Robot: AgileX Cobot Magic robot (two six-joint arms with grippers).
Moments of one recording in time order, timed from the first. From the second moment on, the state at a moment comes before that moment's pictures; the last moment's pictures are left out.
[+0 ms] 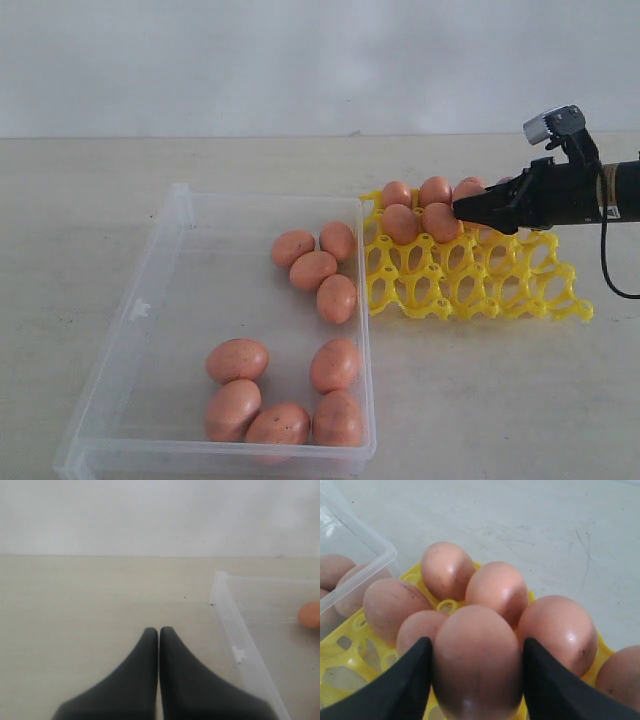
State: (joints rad) left arm -0.09 0.00 0.00 0.33 0.29 -0.38; right arm -0.13 2.10 -1.11 -1.51 -0.89 1.05
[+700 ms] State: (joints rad) left arm -0.09 0.00 0.00 0.33 0.29 -0.38; right arm -0.13 2.02 -1.11 -1.60 -0.82 1.09
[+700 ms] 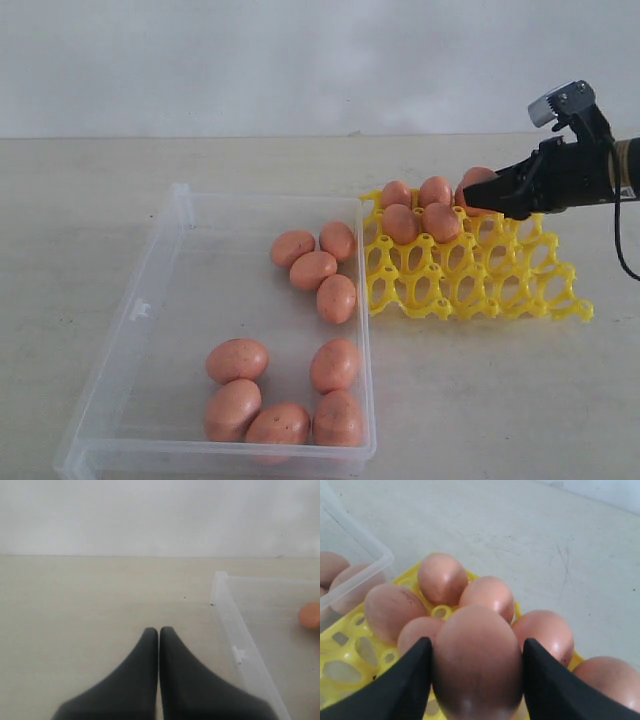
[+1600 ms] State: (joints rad) left arm -0.09 0.00 0.00 0.33 0.29 -0.38; right arm -0.13 1.99 -1.11 -1.46 -0.89 1.11
